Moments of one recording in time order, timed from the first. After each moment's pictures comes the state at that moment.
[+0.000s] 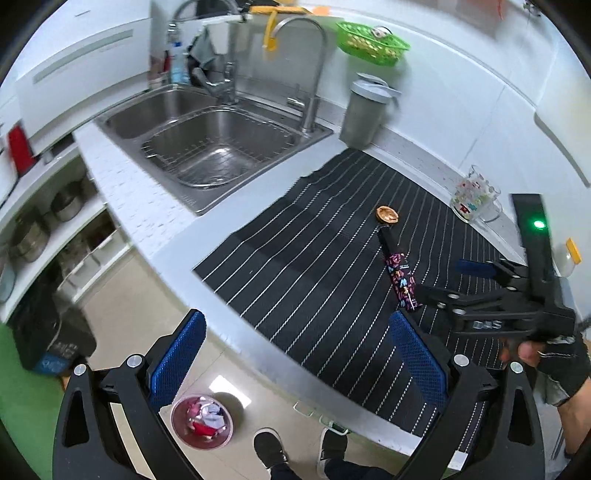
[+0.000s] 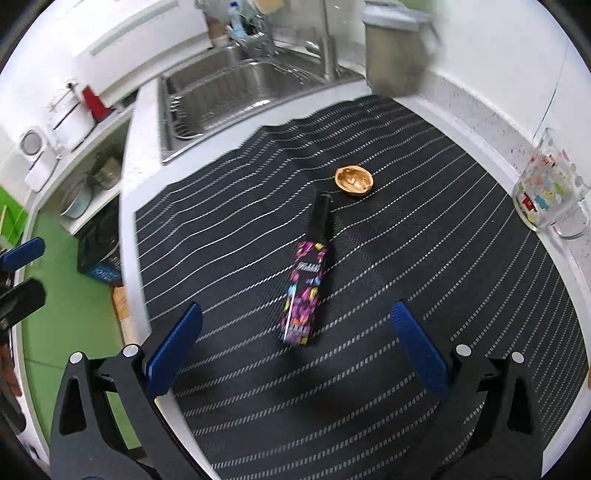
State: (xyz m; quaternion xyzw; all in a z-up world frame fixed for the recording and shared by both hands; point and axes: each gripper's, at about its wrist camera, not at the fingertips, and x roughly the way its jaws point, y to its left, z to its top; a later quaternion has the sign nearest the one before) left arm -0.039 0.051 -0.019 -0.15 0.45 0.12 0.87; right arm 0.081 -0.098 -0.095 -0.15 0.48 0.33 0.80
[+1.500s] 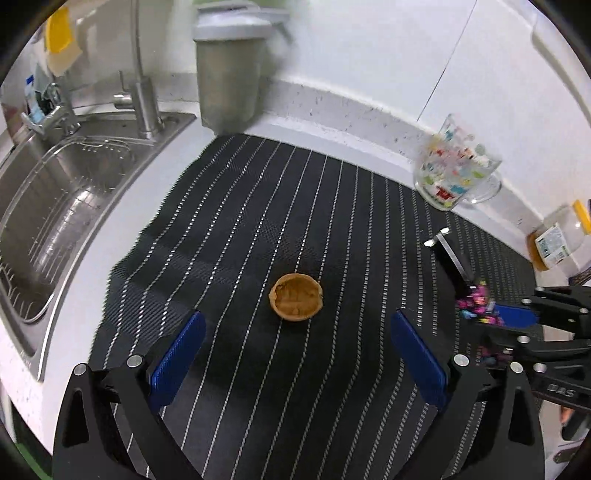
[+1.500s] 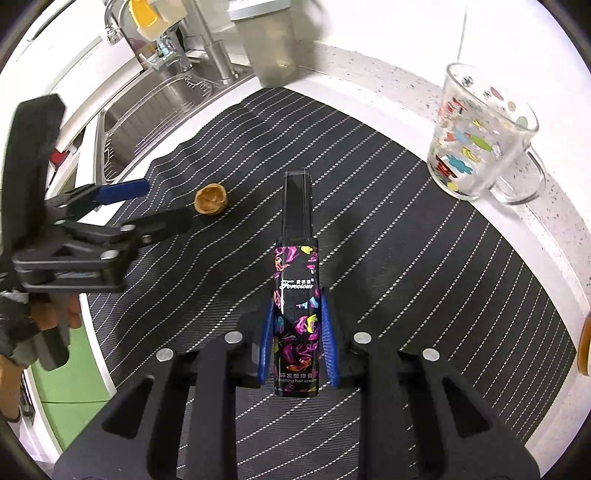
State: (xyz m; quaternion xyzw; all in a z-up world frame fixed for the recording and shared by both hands) left arm 0.193 -0.011 -0.087 -0.07 0.51 -0.03 0.85; right arm 0.167 -0.192 -0.085 -0.09 0.52 0.27 0.80
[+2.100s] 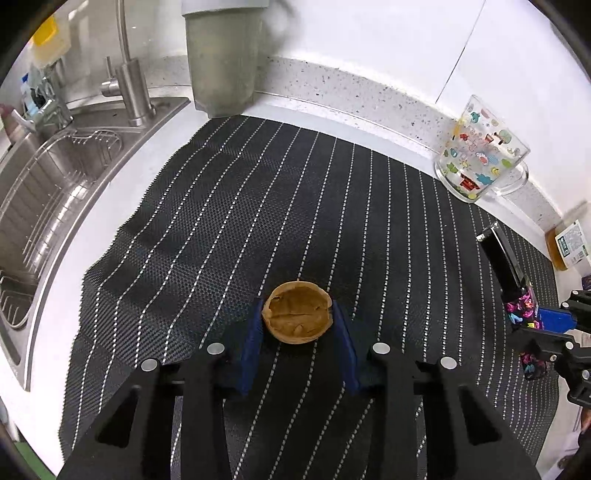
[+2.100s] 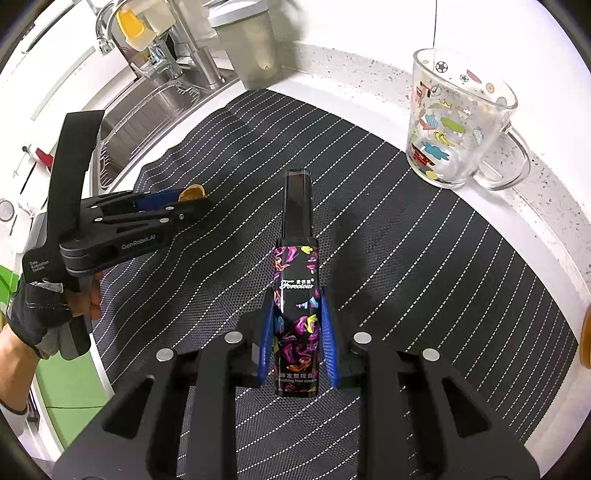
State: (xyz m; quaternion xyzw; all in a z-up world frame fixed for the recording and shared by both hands) left arm 0.208 -0.015 -0.108 -0.07 0.52 -0.02 0.85; right arm 0.168 -0.207 -0.085 -0.08 0.52 0.27 0.81
